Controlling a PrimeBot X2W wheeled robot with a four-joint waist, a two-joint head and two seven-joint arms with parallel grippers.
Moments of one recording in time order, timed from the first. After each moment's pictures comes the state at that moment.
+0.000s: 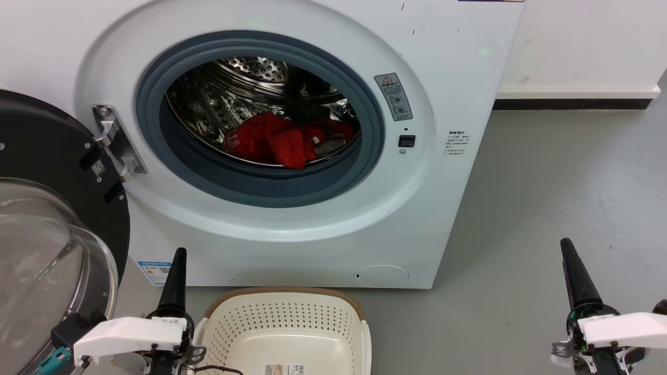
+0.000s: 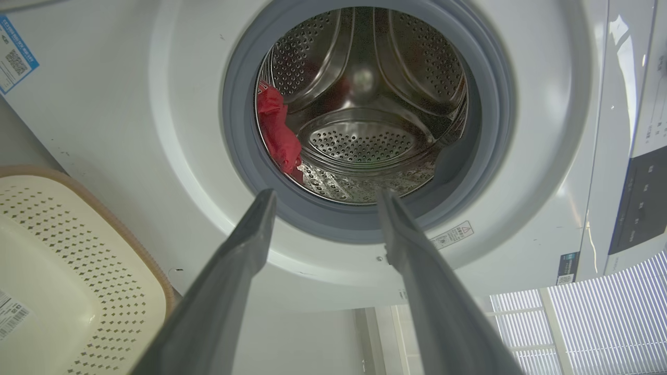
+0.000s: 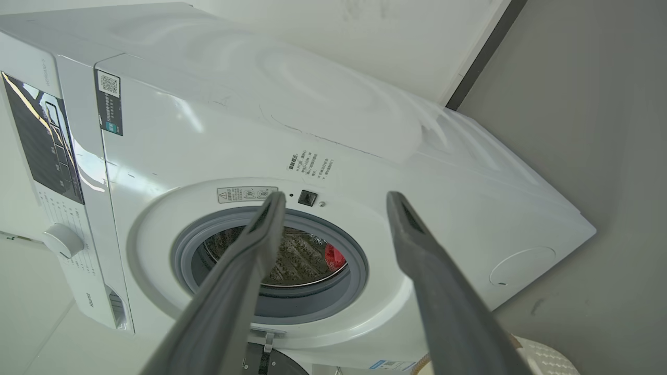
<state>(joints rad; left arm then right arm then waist) -0.05 0.05 0.09 0.17 -1.28 -0.06 0.01 -0.04 -0.05 -0.11 0.19 1.25 0.13 0.01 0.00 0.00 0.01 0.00</state>
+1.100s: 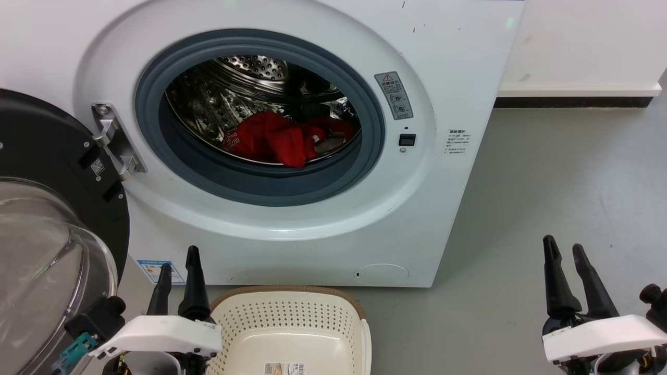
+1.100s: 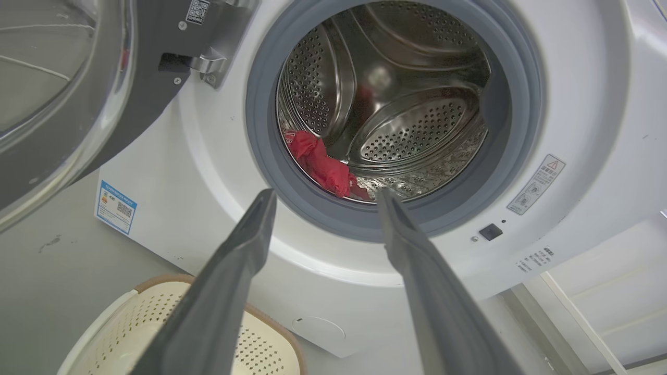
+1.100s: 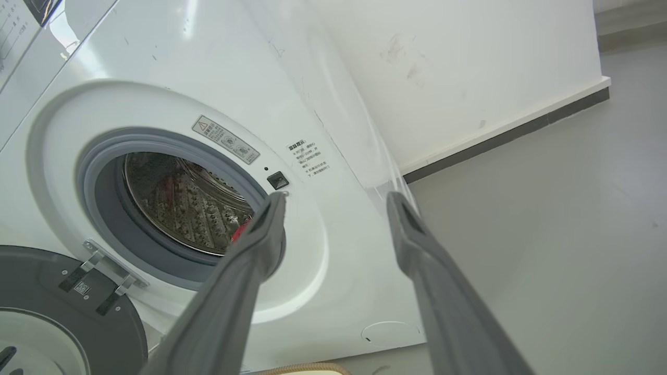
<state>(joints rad) -0.01 0.05 0.00 0.07 -0.72 0.06 -0.10 0.02 -0.05 -0.06 0.05 0.59 0.13 -0.10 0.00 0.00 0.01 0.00</state>
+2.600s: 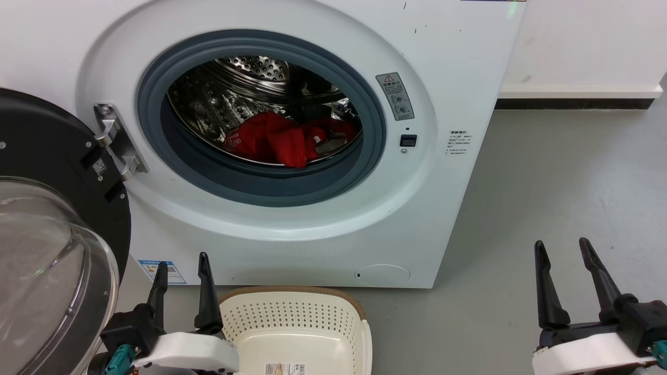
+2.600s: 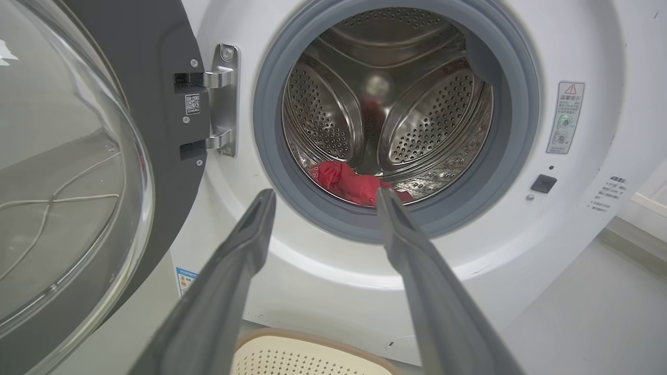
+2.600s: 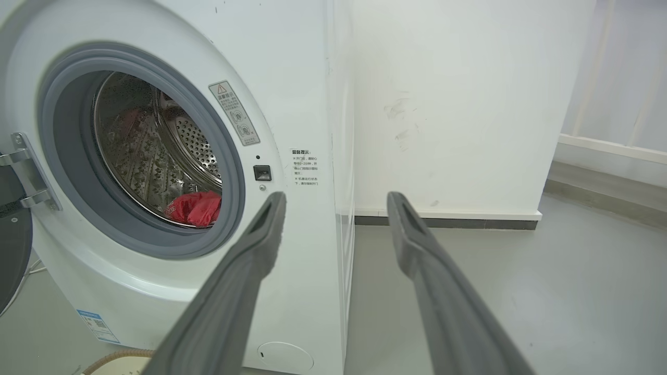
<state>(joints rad) 0.03 0.05 -0.04 0.06 -0.30 0.09 -0.21 0.07 -0.05 -0.04 -0.04 0.10 0.13 -0.21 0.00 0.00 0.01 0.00</state>
